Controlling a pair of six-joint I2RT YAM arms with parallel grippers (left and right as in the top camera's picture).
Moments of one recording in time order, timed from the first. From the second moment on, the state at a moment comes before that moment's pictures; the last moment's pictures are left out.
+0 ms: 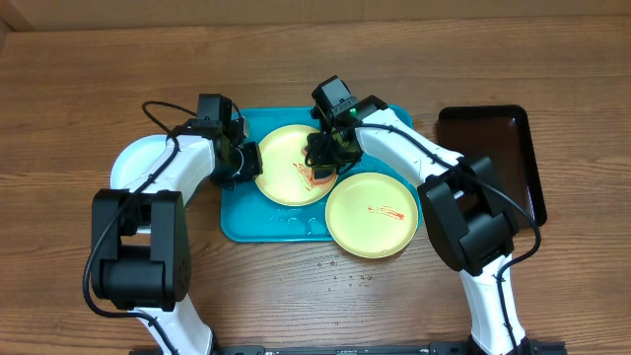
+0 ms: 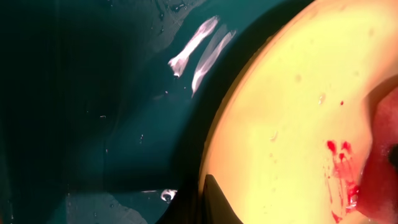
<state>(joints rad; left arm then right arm) -0.07 1.92 1.18 -0.61 0.27 -0.27 0.56 2.26 1.71 -0.75 -0.29 0.38</state>
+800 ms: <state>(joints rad) -0.08 1.93 1.17 -0.50 0.30 -0.31 0.67 2.27 1.73 -0.73 -0.20 0.36</state>
